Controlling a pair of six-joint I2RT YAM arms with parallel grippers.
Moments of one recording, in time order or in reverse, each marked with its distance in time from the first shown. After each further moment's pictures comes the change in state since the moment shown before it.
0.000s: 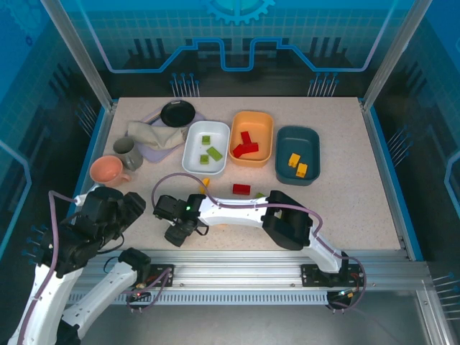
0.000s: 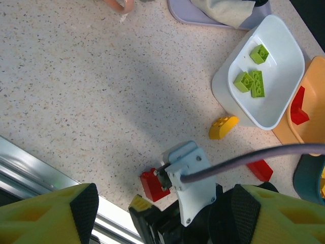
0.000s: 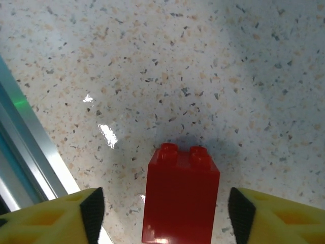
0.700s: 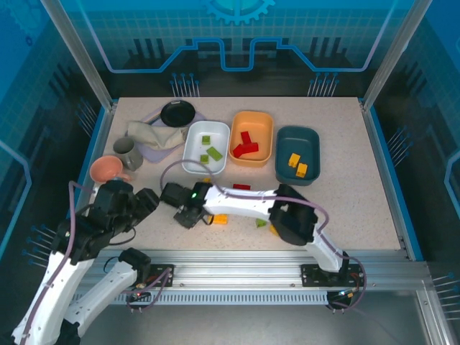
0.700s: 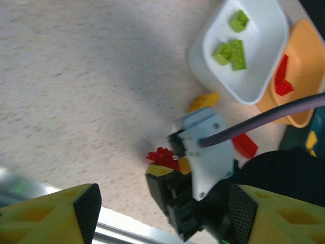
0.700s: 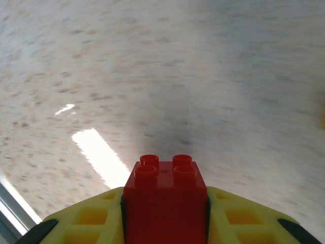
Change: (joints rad) left arm 0.000 0.058 -0.099 0.193 0.154 0.064; right arm -0.099 -0.080 -0.016 -0.076 0.081 0.042
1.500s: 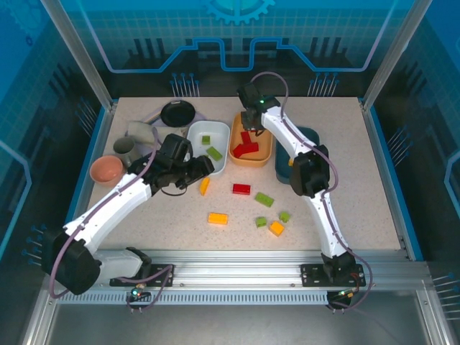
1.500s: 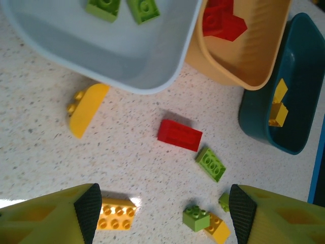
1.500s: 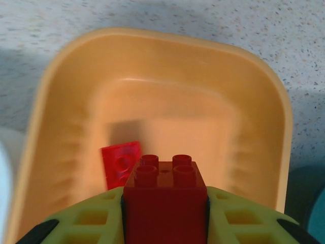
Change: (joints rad) left arm -0.076 0.649 0.055 0.569 0.251 0.123; right arm -0.716 0.344 0.686 -0.222 0.152 0.085
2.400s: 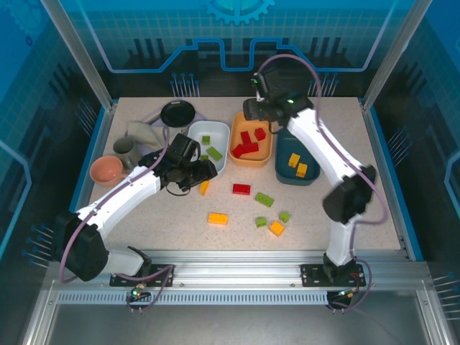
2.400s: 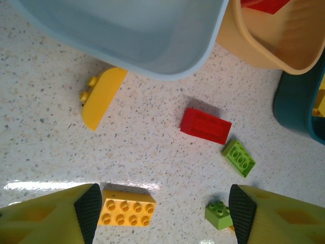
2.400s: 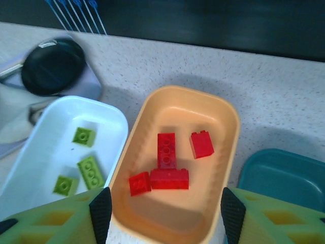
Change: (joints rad) left arm -0.010 0.099 0.027 -0.071 0.000 0.034; right arm 0.057 -0.680 -0.513 0.183 -0.080 -0.111
